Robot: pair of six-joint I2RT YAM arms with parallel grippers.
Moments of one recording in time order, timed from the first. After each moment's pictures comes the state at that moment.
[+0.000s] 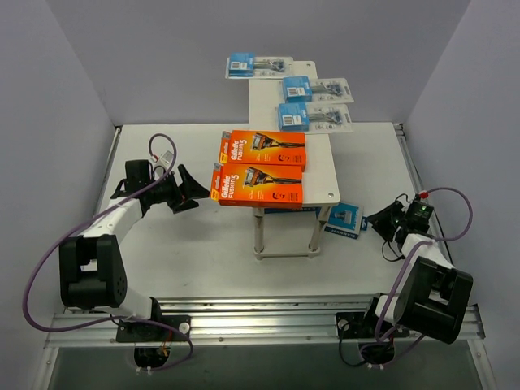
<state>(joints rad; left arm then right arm) 0.02 1.50 0.93 -0.20 0.84 -0.55 -0.42 1.25 0.46 0.00 -0.34 0.60</state>
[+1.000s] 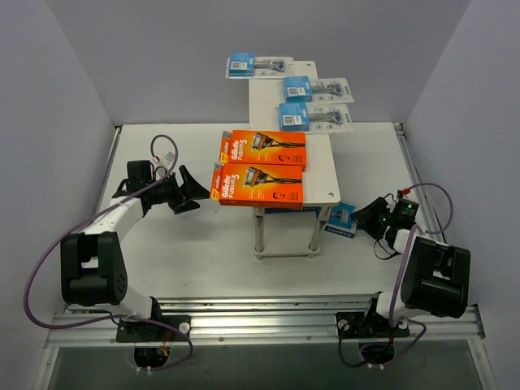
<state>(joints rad) 0.01 1.53 0.93 -0.20 0.84 -0.55 -0.32 1.41 0.43 0.21 -0.42 0.60</state>
